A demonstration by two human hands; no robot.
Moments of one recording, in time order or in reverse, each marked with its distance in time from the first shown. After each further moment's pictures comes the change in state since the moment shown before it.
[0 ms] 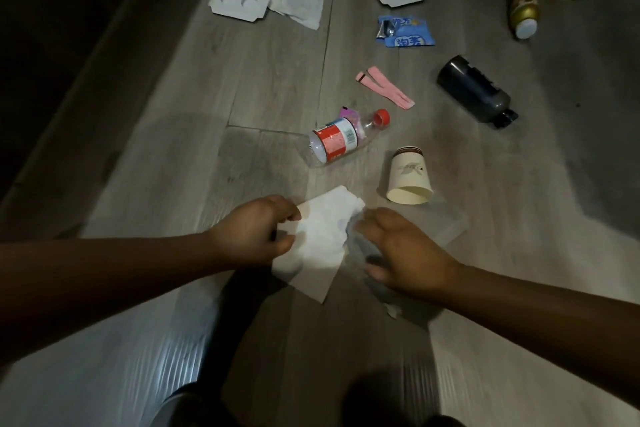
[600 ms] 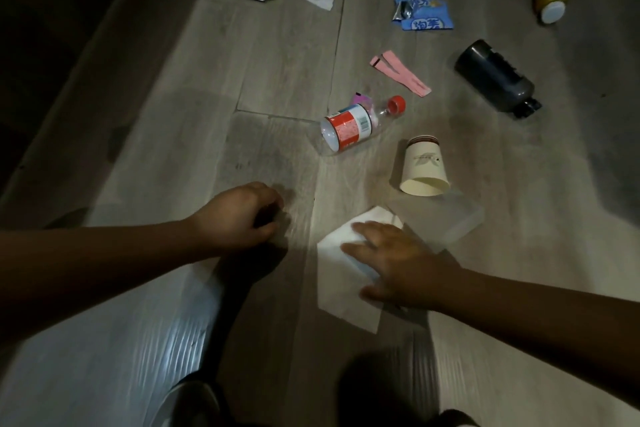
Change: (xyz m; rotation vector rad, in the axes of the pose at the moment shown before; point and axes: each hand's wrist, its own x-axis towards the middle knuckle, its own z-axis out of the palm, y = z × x) left_hand -0.013 -0.030 -0.015 0.087 -0.070 -0.037; right_hand 0.006 0.000 0.036 -0.151 -0.200 -0.115
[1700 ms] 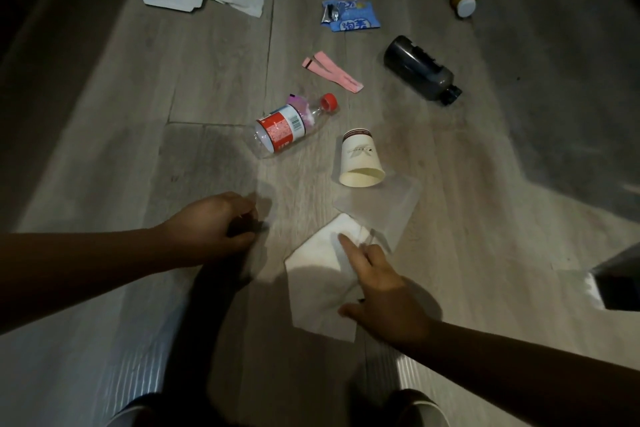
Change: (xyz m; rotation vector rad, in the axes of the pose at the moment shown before) left_hand 0.026 0.041 0.014 0.029 -0.093 0.052; right_hand -0.067 -0.010 0.064 0.376 0.427 0.334
